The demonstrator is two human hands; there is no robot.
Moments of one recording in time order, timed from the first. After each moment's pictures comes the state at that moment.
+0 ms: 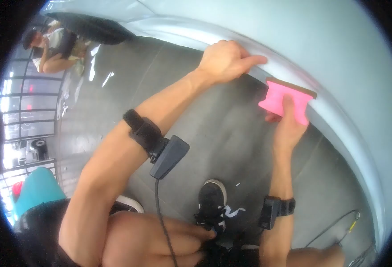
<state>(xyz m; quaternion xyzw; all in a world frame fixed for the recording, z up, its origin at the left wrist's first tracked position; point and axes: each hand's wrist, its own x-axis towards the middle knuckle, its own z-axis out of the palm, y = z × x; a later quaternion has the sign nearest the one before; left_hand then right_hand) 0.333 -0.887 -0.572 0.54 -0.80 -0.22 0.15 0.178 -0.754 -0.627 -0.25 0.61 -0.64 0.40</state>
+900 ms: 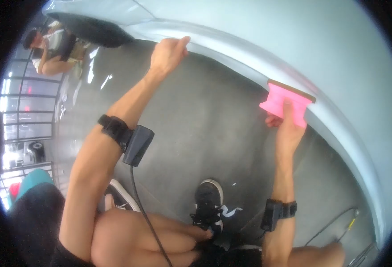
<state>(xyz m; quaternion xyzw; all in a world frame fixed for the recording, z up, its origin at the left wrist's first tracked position) 0.435 -0.911 -0.561 0.70 -0.67 -0.17 0.17 0.158 -0.741 -0.621 -0.27 0.60 -0.62 0.43</state>
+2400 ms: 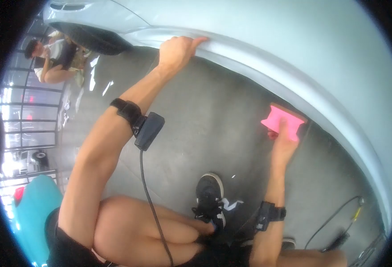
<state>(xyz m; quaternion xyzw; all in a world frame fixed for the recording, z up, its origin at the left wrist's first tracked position) 0.400 -0.920 -0.569 0.54 -0.83 0.10 0.09 0.135 -0.673 -0.670 -0.22 0.66 -0.60 0.39</state>
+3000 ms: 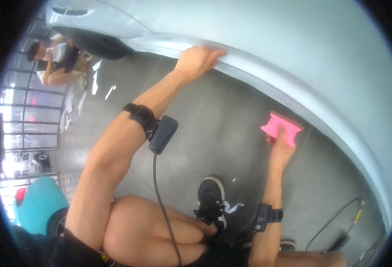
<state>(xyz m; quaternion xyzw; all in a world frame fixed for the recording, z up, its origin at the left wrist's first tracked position) 0.368 -0.912 -0.579 0.48 -0.87 -0.05 0.13 0.142 -0.674 -0.671 -0.19 0.66 -0.60 0.40</state>
